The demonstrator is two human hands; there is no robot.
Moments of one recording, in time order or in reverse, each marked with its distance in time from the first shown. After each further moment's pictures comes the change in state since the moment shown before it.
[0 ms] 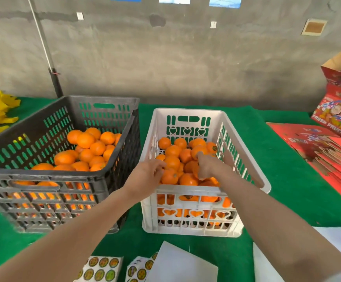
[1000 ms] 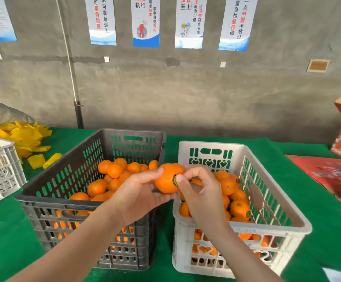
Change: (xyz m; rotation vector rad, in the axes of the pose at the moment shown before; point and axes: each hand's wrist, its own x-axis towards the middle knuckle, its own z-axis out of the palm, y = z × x) left_hand -0.029 0.015 -0.141 -1.392 -0.235 -0.473; right_hand -0.143 -0.165 -0.031 1.139 0.762 -0.529
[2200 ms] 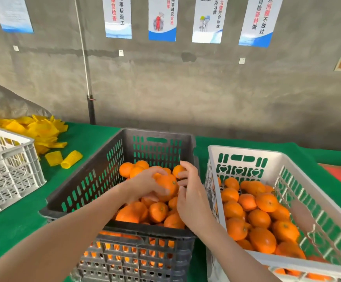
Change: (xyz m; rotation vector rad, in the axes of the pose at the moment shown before) left_hand 0.057 0.064 -0.122 0.844 0.119 -0.042; right_hand 0.047 0.055 0.128 -0.318 -0.221 0.072
